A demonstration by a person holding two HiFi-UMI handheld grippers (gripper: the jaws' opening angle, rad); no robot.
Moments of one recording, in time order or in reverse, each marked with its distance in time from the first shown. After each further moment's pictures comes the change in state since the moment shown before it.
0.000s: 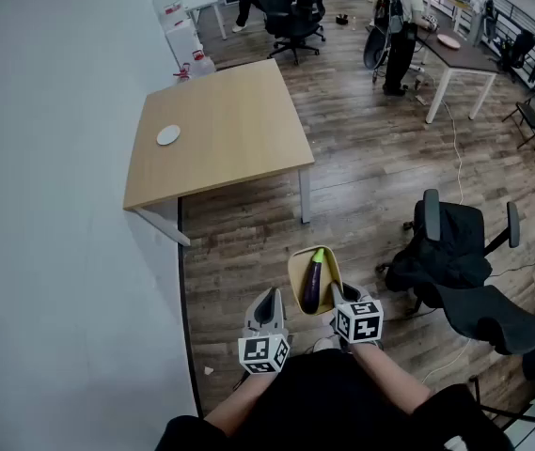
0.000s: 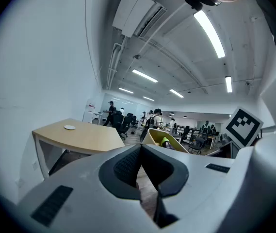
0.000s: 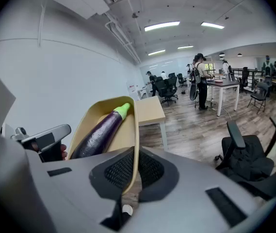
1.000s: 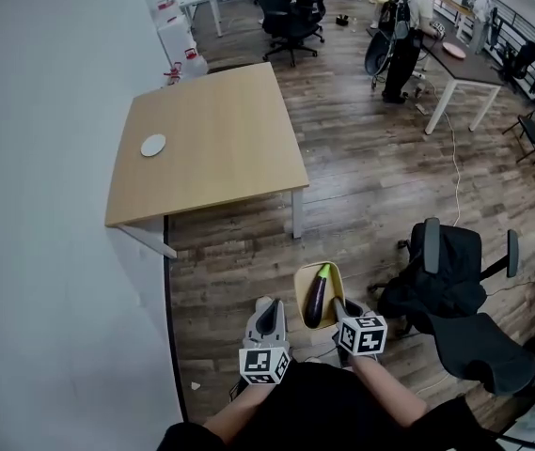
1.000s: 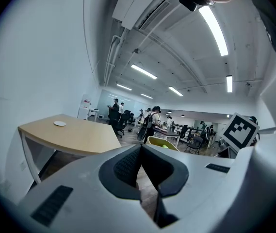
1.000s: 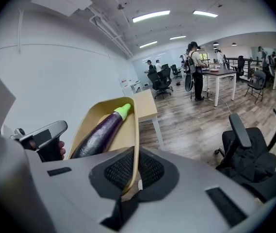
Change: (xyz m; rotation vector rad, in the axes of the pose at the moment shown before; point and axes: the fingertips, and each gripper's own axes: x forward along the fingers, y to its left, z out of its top) left arm 0.117 0.001 -0.009 -0.010 0.024 -0.045; right arm 0.074 -0.080 0.027 0.096 0.070 -0.026
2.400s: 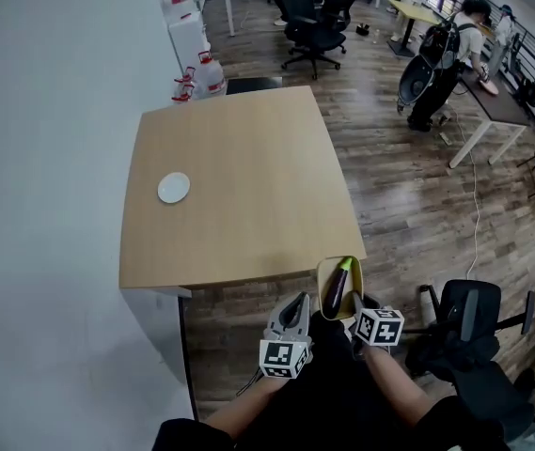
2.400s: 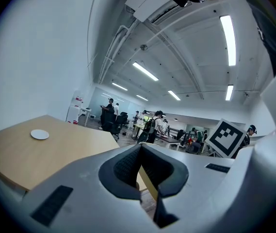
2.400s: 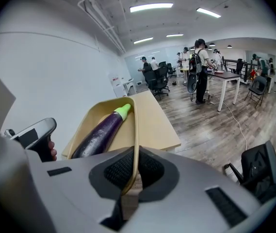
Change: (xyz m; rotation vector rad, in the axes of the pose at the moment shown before) left arm 0.245 0.229 0.106 -0.033 -0.019 -0.133; right arm 0.274 0.055 0.218 0.038 0.023 -0.110
